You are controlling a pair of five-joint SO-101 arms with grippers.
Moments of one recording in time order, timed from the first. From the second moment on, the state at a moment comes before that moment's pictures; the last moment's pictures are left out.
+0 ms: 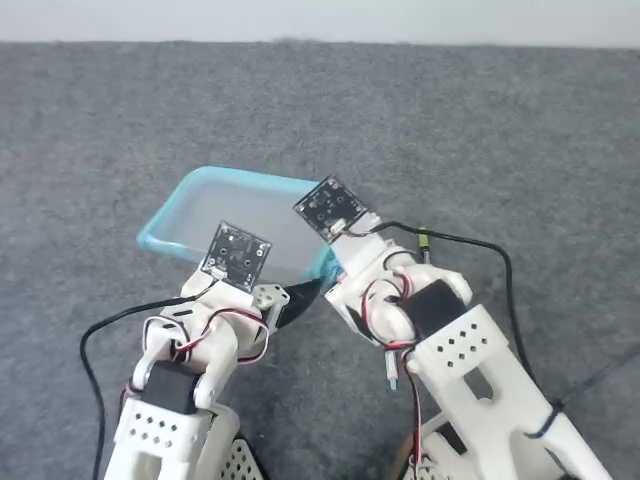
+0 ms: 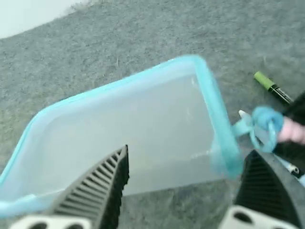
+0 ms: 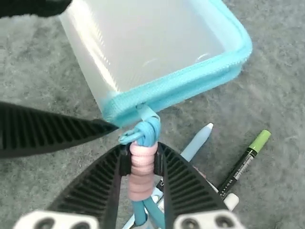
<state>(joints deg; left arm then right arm) 9.7 -82.8 81.0 51.6 -5.5 -36.2 -42.4 45.2 63.3 10.2</state>
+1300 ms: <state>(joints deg) -1.8 -82.8 82.1 49.0 -5.8 -35.1 -43.1 46.9 62.1 10.9</state>
